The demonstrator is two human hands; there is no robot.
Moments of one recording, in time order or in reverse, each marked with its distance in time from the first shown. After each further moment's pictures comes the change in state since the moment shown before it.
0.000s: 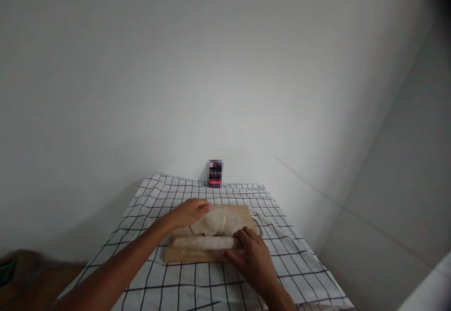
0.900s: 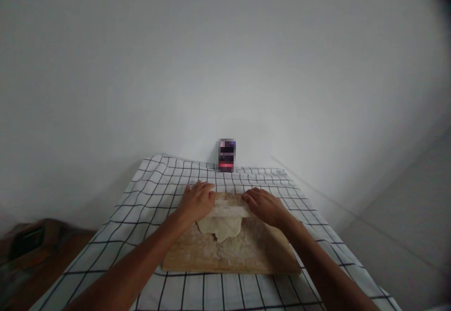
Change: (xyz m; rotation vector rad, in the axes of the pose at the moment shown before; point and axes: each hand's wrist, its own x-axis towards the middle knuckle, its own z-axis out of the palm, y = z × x) left_hand 0.037 -0.062 0.051 0.455 0.279 -0.254; right_hand 0.135 0.051 0.010 -0.235 -0.406 -0.065
